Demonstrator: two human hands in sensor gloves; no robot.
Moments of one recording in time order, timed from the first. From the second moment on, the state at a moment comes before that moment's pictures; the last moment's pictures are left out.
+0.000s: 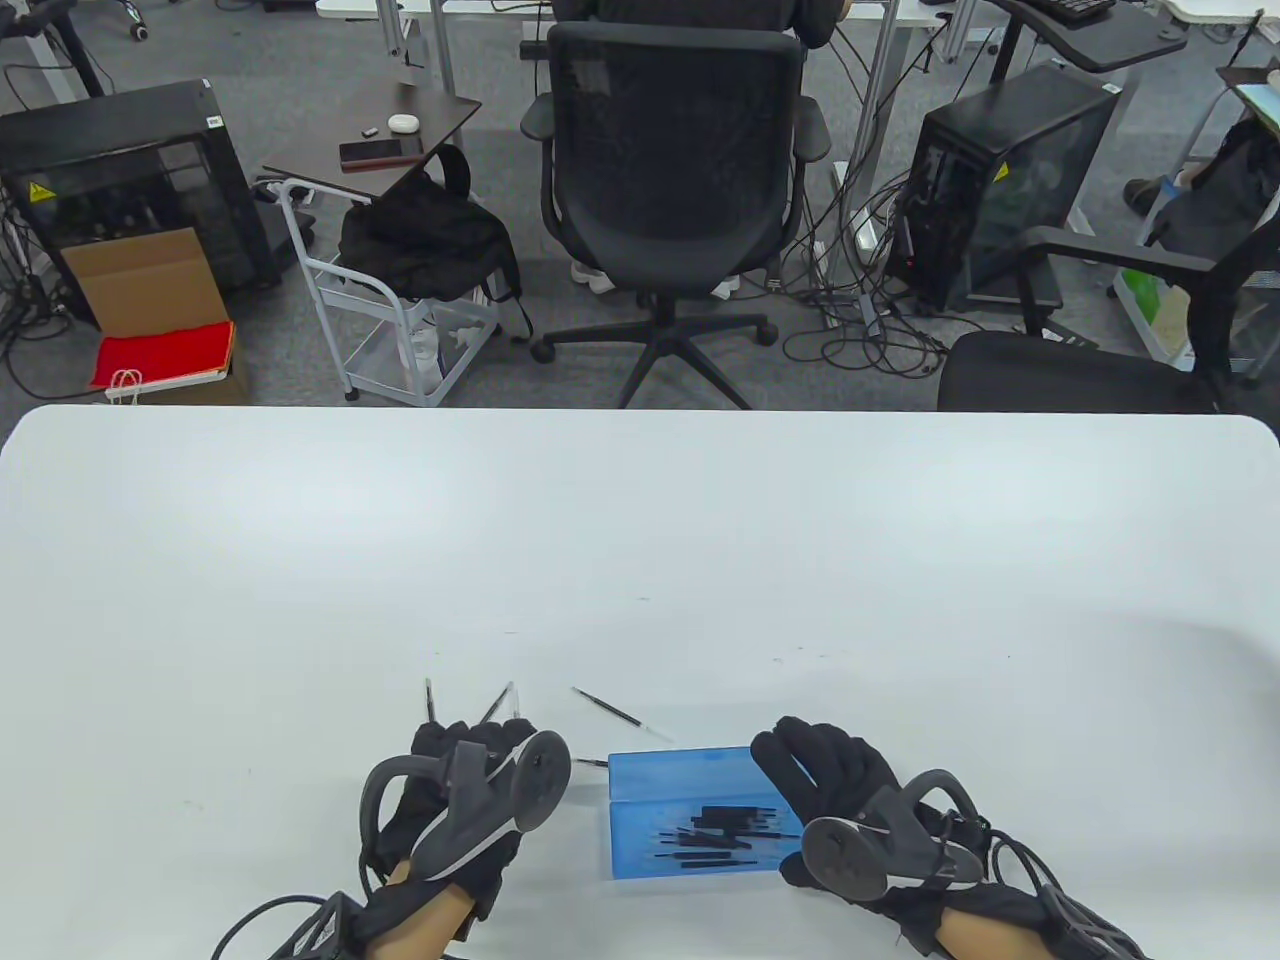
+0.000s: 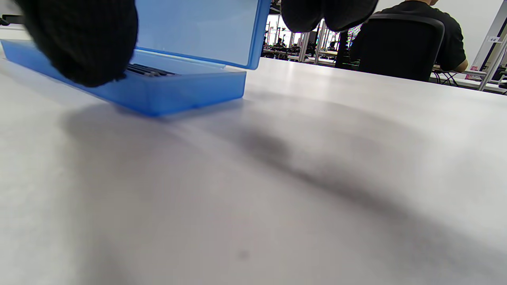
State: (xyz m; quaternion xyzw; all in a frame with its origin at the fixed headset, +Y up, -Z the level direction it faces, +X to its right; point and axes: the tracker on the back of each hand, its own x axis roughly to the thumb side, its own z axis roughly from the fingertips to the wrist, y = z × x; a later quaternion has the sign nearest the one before) left_hand -0.150 -0.689 -0.274 0.01 -0.04 -0.03 1.00; right_hand 0.170 -0.747 -0.262 -0.32 -0.03 -0.95 0.05
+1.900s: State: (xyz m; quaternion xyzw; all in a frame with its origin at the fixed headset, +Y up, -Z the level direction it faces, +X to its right) left_hand -0.135 -0.746 -0.337 -0.06 0.09 -0.02 0.99; right_hand 0.171 -0.749 -0.259 -0.32 -0.03 -0.94 0.05
